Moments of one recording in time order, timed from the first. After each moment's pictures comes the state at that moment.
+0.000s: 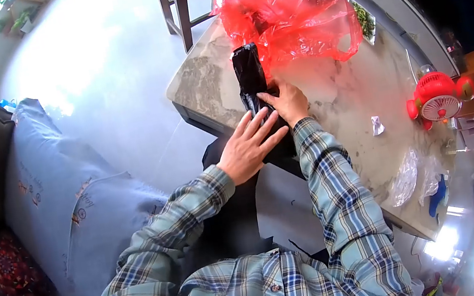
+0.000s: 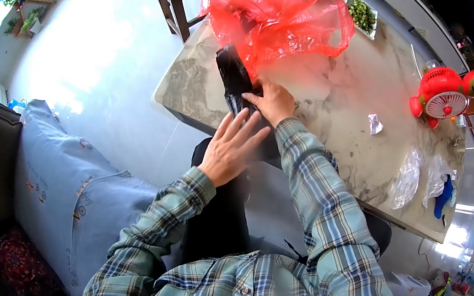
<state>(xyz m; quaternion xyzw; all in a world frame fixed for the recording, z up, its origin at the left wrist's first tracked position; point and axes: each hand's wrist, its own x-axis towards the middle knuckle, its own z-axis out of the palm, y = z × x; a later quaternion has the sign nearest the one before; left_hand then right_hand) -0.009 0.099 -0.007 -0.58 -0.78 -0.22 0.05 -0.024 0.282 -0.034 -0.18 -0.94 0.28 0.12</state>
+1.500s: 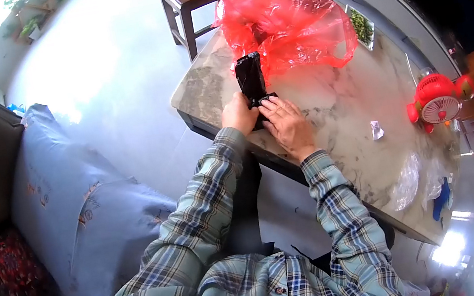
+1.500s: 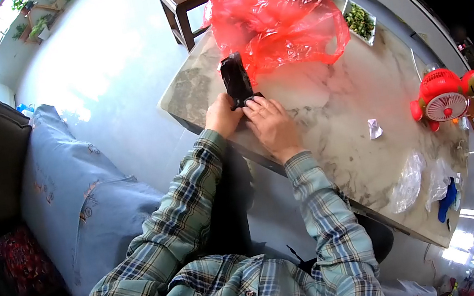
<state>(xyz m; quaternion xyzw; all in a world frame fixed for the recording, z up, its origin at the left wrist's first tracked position) -0.073 0.150 -0.042 -0.17 -0.88 -0.43 -0.10 0.022 0.266 -0.016 0.08 -0.97 0.09 0.22</state>
